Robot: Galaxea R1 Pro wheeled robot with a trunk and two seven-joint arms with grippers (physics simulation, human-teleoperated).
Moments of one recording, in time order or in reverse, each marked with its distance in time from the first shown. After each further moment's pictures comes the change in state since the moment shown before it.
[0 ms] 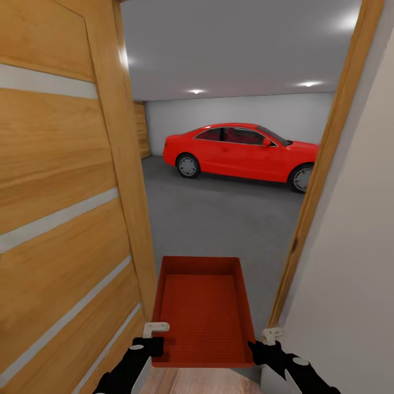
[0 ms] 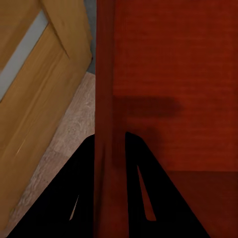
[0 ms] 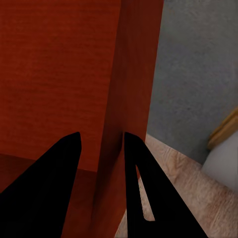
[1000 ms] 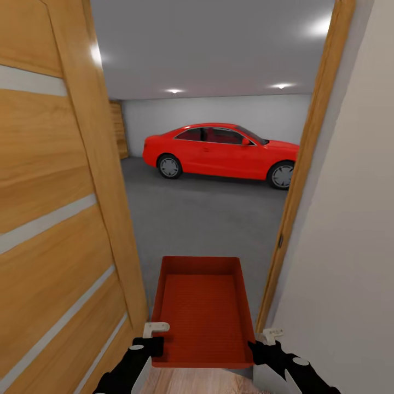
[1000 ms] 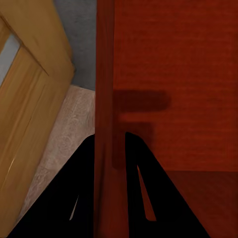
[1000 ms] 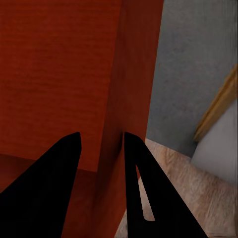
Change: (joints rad) left arm 0.000 0.000 0.000 0.001 0.000 -0.001 0.000; right arm 0.000 0.000 0.000 -0.001 0.000 0.000 0.000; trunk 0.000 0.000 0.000
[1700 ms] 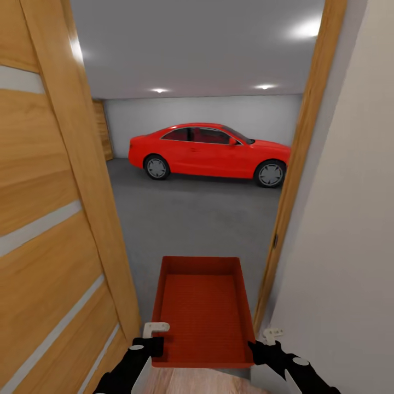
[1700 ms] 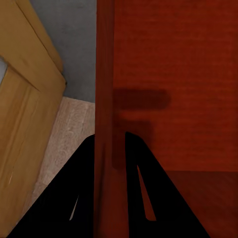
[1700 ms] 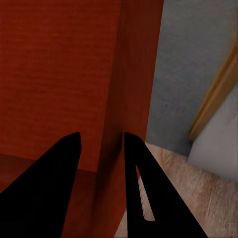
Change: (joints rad) left arm 0.000 0.000 0.000 0.000 0.000 0.000 0.000; right arm 0.000 0.000 0.000 0.001 0.001 0.000 0.000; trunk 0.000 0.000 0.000
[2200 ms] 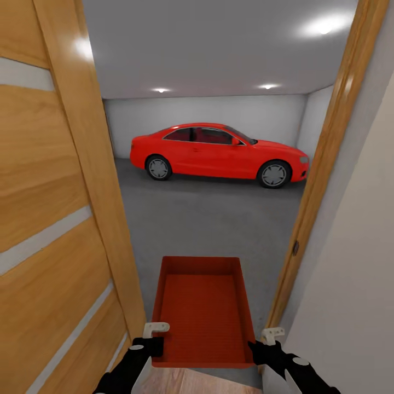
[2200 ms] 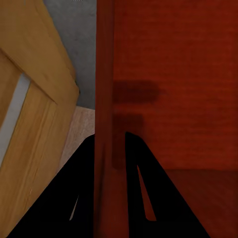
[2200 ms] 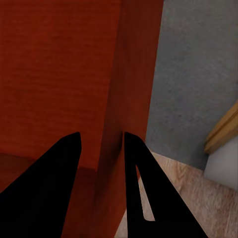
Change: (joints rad) left arm 0.000 0.000 0.000 0.000 0.000 0.000 0.000; right arm 0.000 0.000 0.000 0.000 0.000 0.000 0.000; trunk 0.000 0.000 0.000
